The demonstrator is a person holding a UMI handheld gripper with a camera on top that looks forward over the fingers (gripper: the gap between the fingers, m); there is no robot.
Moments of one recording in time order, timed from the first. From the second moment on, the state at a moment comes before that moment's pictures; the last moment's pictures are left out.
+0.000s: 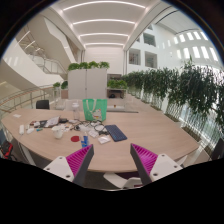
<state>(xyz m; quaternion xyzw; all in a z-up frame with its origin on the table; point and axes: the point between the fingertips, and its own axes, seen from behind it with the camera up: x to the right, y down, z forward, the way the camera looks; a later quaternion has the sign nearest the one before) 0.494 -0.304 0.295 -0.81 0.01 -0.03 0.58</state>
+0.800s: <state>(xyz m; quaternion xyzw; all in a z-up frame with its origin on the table) 0.348 0.042 0.058 -0.79 0.05 -0.04 0.60</state>
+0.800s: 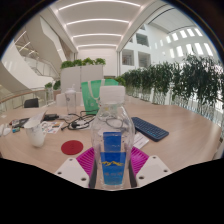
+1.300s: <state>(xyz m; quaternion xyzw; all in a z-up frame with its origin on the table) 0.320 0.126 0.204 -0.75 -0.23 -0.27 0.55</state>
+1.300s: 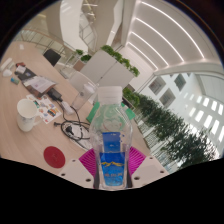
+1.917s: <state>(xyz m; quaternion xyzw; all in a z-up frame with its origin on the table) 0.141 0.203 0.204 -0.32 -0.68 -0.64 0.17</state>
